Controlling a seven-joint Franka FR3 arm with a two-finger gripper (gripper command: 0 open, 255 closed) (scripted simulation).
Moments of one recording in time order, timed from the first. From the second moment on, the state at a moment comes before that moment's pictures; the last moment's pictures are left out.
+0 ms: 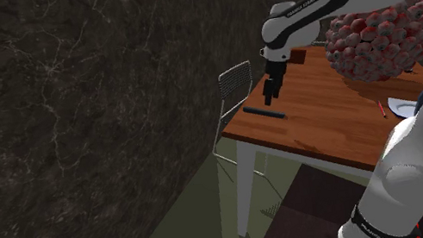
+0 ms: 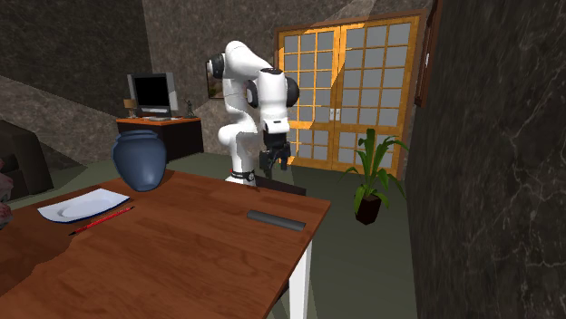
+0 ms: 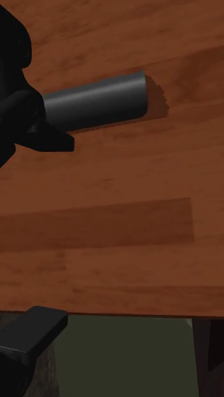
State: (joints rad) arm -0.10 -0.21 -0.42 -2.30 -0.02 2.05 -0.56
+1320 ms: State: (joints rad) arm -0.17 0.24 -0.49 -2.09 0.21 2.22 -0.90
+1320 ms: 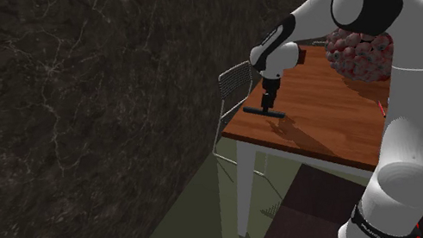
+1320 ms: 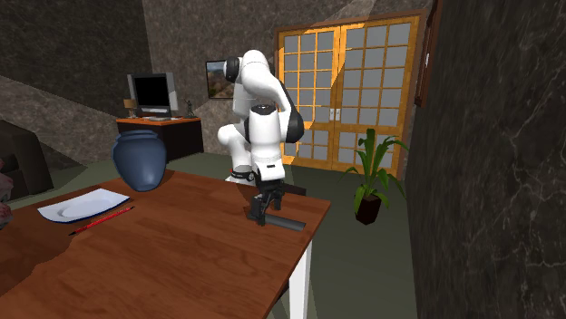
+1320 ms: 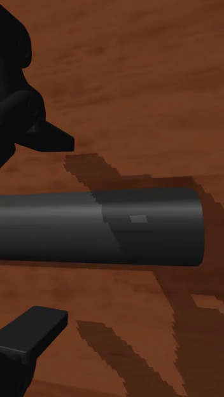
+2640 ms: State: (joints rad) arm -0.17 0.20 -0.50 -2.06 0.18 2.17 -0.88
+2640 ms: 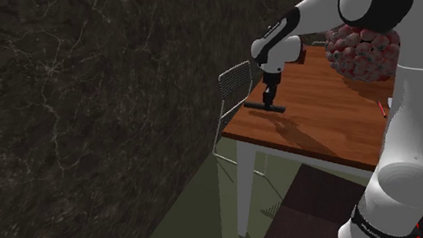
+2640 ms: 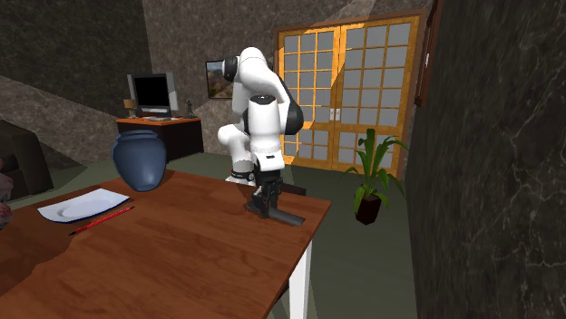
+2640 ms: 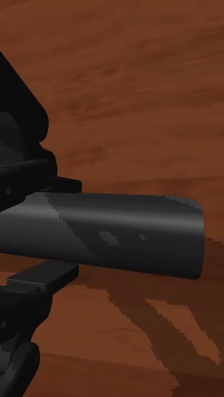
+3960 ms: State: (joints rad) arm -0.19 -0.03 -0.55 -2.12 0.03 2.02 -0.86
